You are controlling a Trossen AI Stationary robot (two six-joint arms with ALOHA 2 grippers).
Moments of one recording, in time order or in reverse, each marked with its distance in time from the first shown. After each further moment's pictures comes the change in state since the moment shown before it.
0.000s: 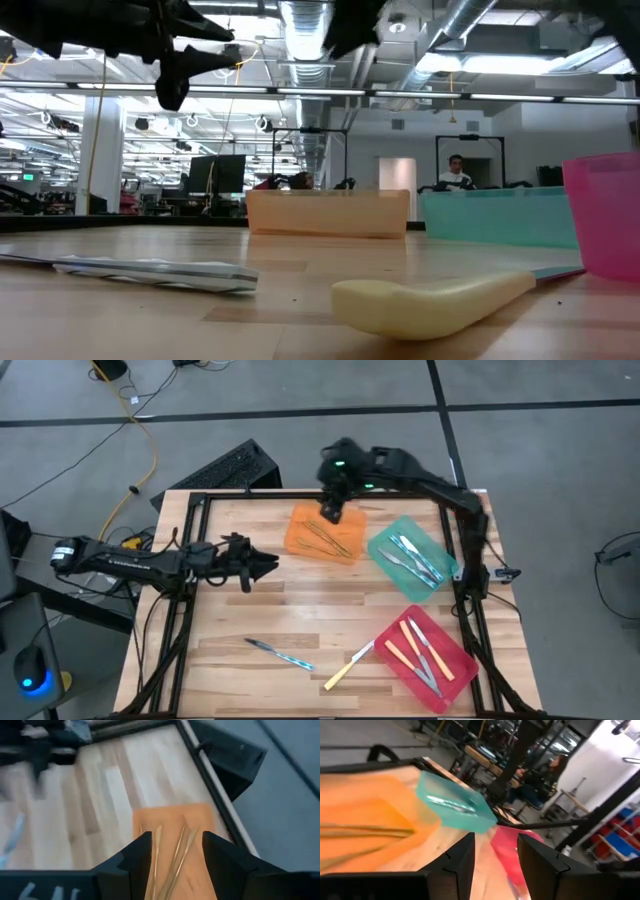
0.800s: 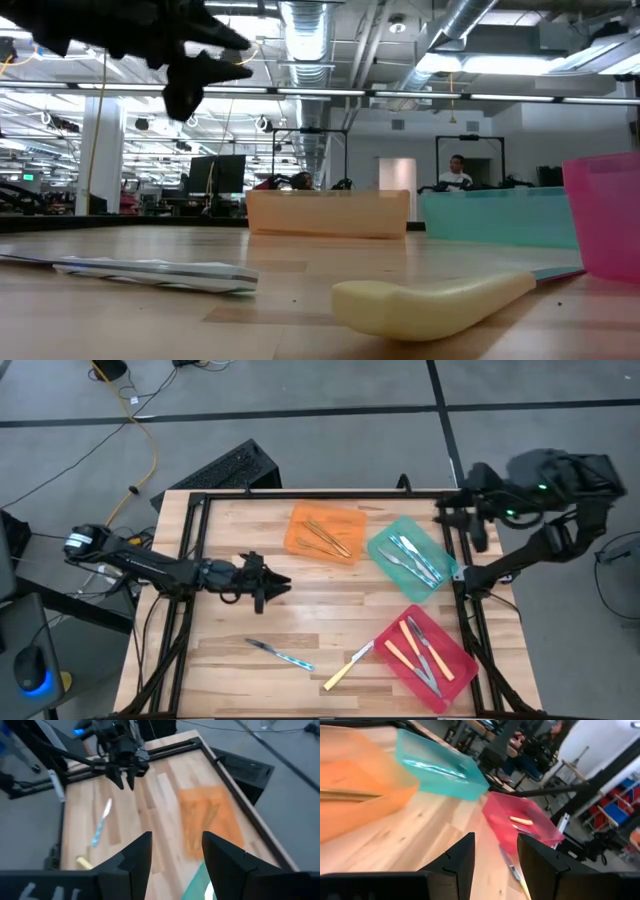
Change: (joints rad) left arm -0.172 0.255 0.061 0.067 -0.072 -0.036; right arm 0.371 -0.662 -0.035 -0.435 0.168 0.276
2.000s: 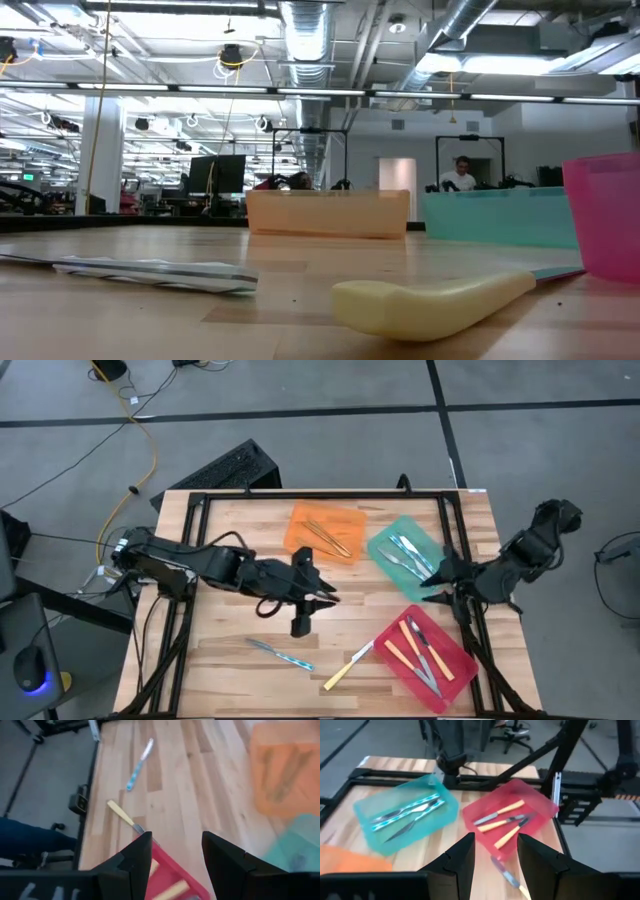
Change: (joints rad) left arm -0.113 0.543 1.276 -1.028 0.009 0.426; right arm 0.654 -0.410 -1.084 0.506 0.251 0.409
